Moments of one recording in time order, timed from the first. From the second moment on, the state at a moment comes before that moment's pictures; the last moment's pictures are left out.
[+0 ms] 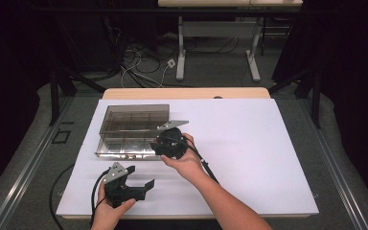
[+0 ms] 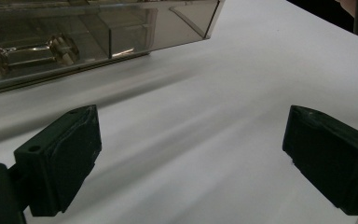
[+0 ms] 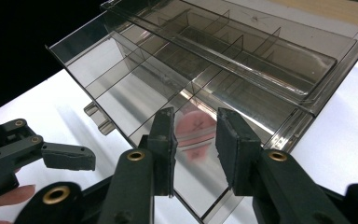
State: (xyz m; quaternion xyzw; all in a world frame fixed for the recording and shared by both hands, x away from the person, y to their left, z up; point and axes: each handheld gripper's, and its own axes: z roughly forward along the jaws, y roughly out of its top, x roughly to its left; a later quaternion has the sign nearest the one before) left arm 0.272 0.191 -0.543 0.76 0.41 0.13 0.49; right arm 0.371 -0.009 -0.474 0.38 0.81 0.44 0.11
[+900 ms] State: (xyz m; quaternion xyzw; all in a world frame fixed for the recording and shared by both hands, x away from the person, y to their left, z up) left arm 0.272 0.192 -0.543 0.75 0.41 0.13 0.49; right arm 0.363 -0.012 -0.464 0.35 0.79 0.49 0.13
